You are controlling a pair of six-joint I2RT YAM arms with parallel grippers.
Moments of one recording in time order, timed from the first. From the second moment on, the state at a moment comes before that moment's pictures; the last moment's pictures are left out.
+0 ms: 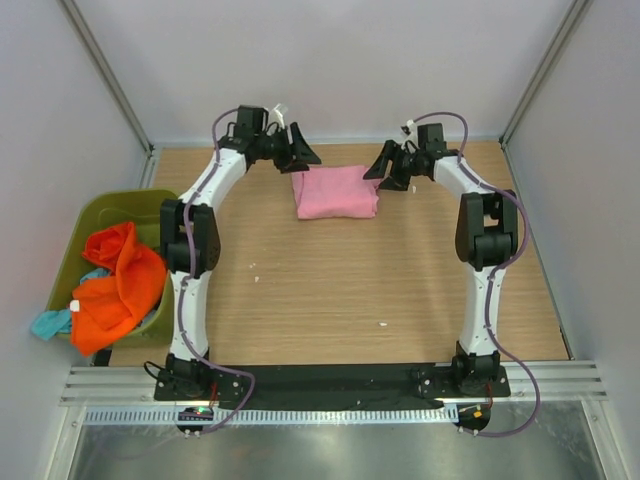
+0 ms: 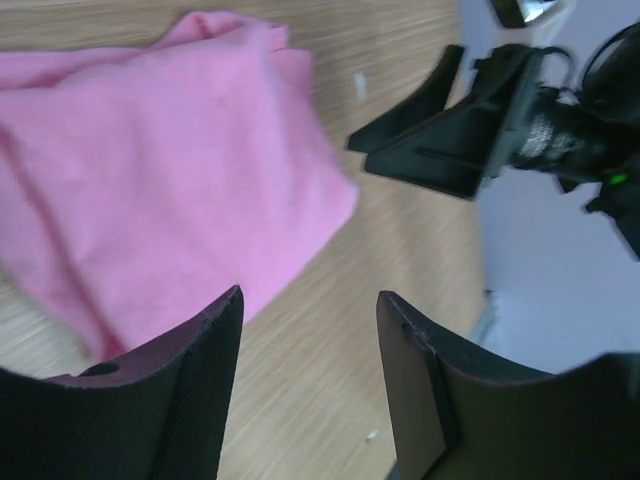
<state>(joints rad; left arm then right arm) -0.25 2.25 2.05 -0.49 0.69 -0.52 0.11 2.24 1.81 -0.39 -0.64 0.47</state>
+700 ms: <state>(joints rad) -0.38 2.53 2.00 -0.19 0.95 -0.82 0.06 2.39 1.80 -0.30 -0.81 0.56</state>
